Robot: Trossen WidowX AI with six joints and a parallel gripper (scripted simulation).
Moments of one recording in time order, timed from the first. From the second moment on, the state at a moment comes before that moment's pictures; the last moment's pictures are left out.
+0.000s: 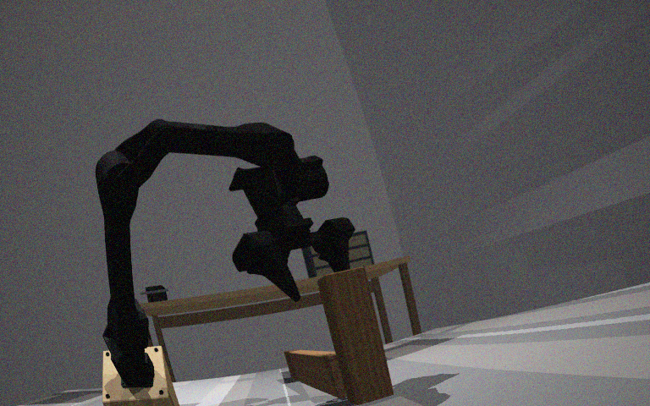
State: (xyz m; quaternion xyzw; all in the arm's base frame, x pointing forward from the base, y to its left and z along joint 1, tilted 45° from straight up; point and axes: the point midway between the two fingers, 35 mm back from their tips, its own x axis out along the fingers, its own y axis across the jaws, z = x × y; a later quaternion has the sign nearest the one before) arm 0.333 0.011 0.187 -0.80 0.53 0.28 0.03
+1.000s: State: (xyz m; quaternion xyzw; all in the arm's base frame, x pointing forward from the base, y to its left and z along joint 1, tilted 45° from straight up) arm 0.334 0.028 0.153 -0.76 0.56 0.30 0.14
